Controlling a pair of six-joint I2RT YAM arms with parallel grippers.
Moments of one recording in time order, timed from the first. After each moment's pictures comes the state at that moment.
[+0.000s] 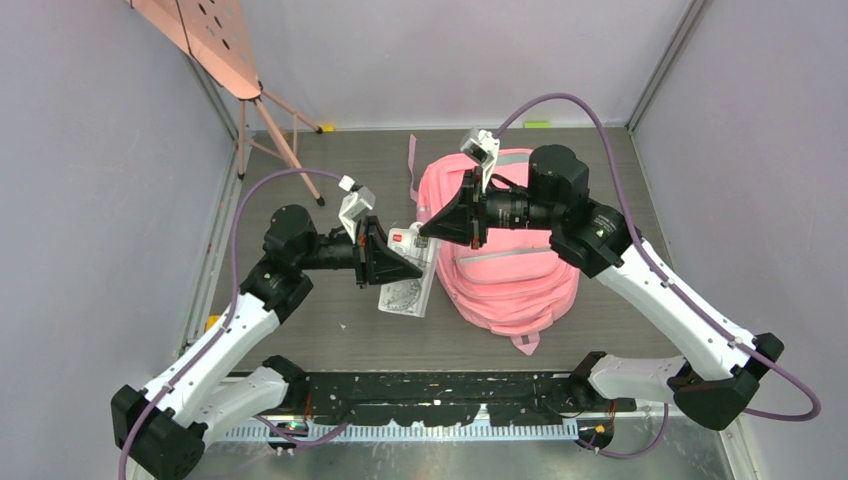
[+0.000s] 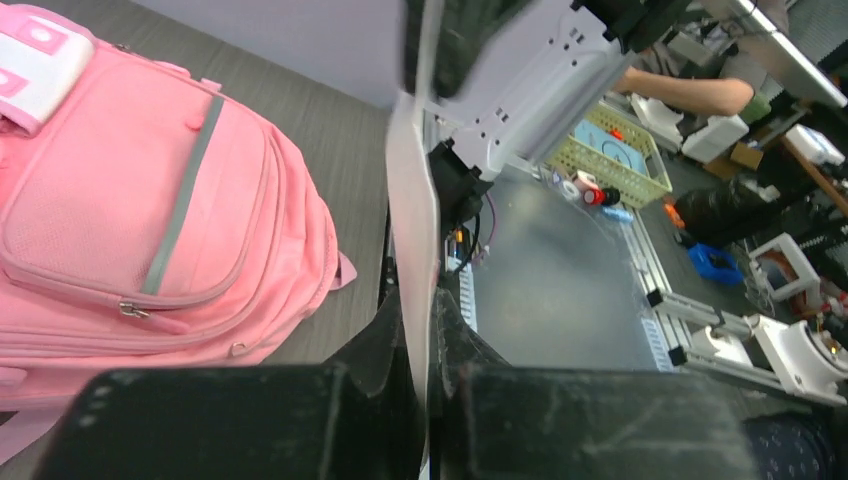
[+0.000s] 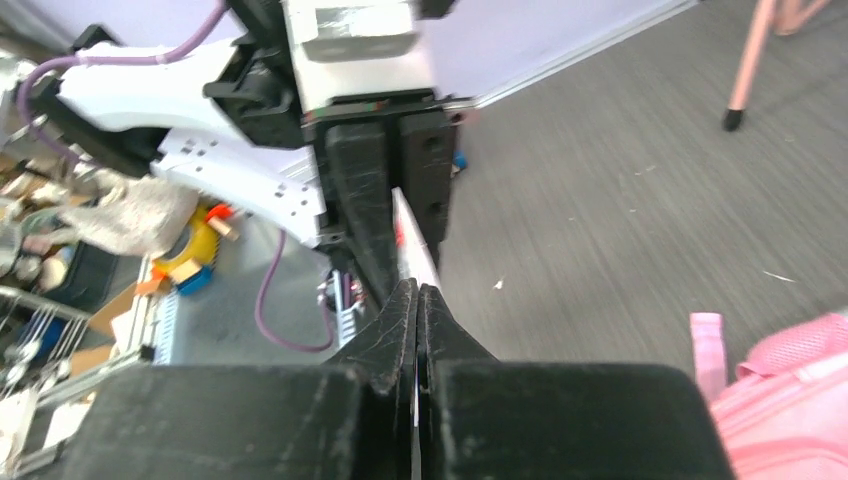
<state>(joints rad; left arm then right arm) -0.52 0.92 0.80 0.15 1.01 -0.47 0.76 1.18 1.39 -0.35 -0.67 0.29</state>
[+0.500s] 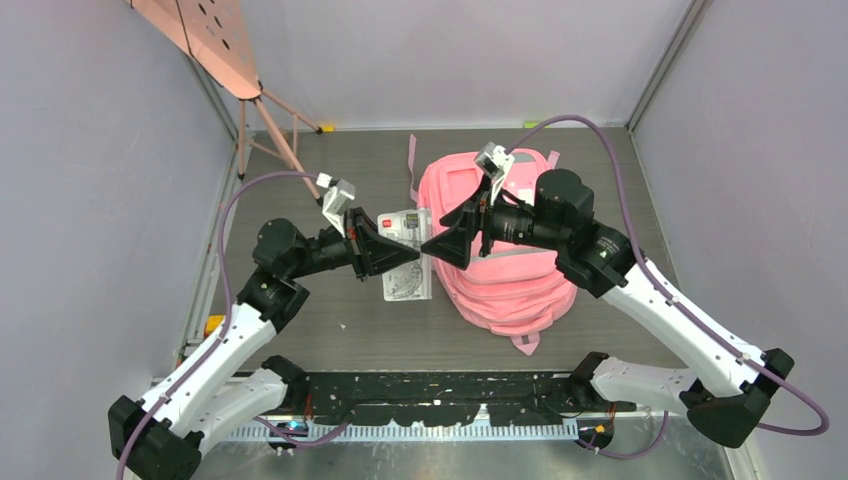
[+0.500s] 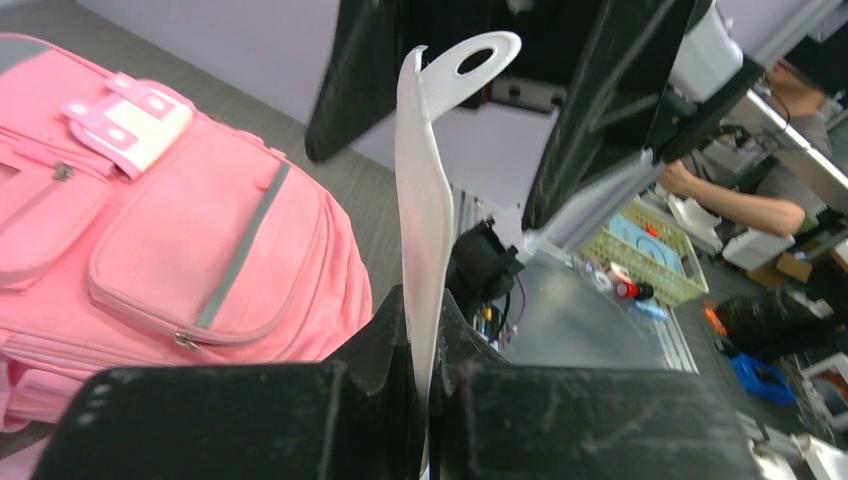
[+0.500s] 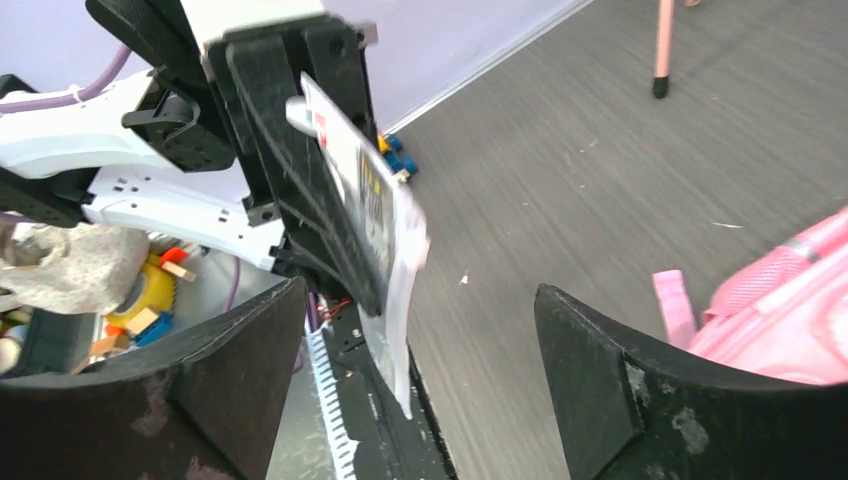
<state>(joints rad) -0.53 0.86 0.73 0.31 0.84 -0.59 0.76 1.09 1.24 -0.30 -0.46 0.33</state>
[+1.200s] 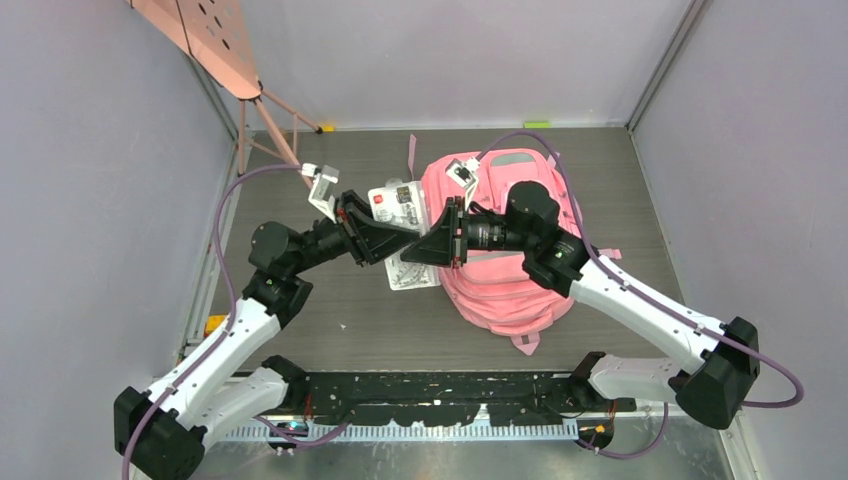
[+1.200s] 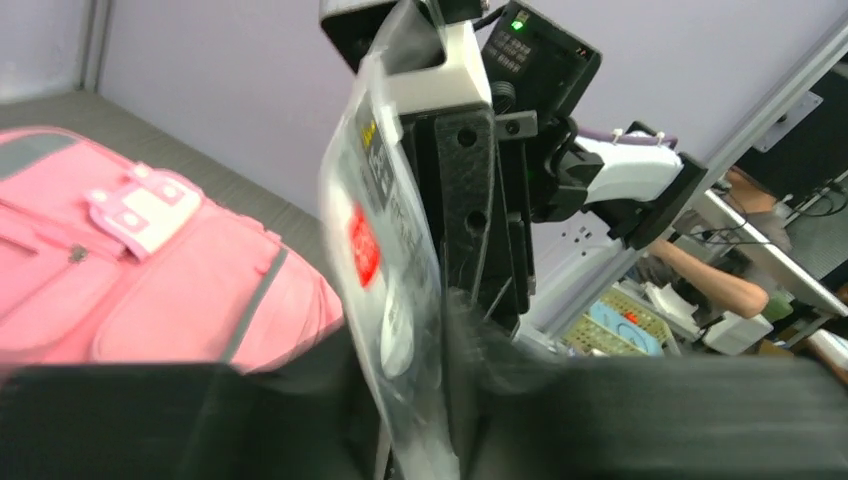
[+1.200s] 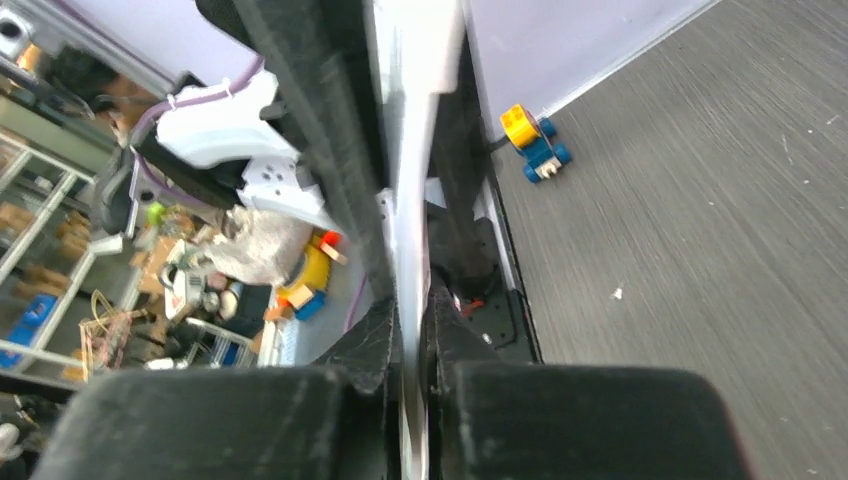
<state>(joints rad) -0.53 0.90 0.71 0.58 0.72 -0.80 0.78 1.18 1.03 0.13 -0.70 0.67</state>
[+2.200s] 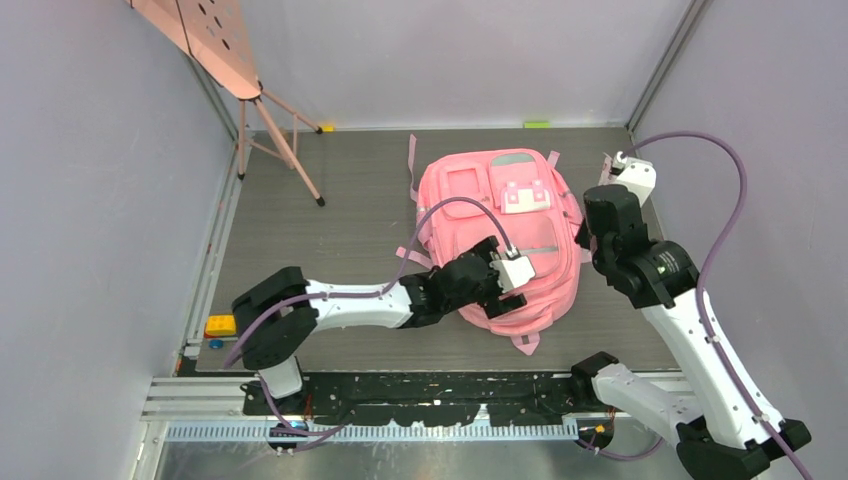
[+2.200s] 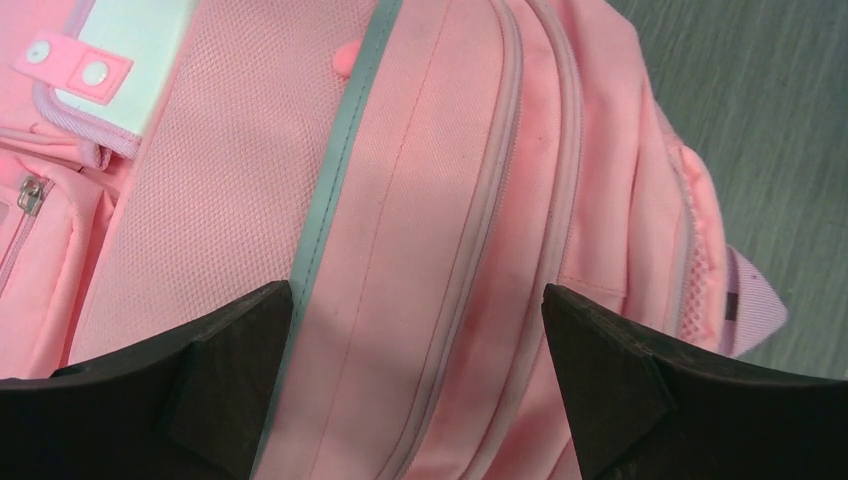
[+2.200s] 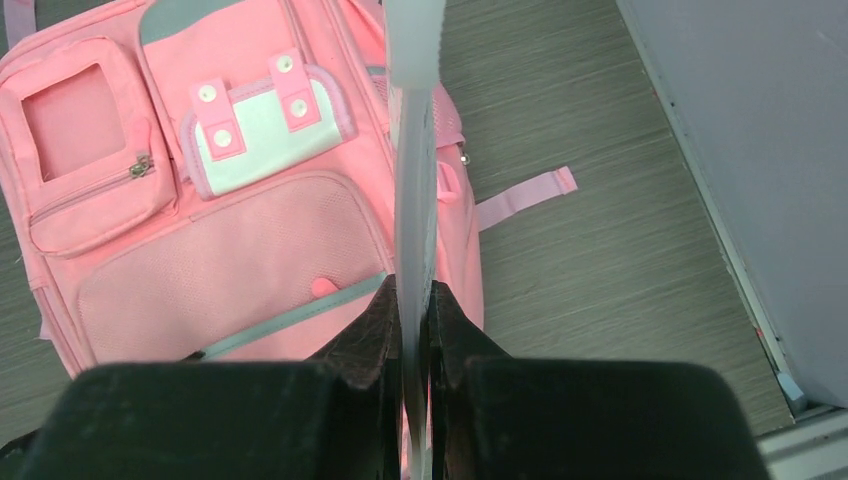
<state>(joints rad) -1.17 1.68 1.03 0.29 -0.13 0.24 0.44 0.92 1.21 -0.93 0.62 0.46</state>
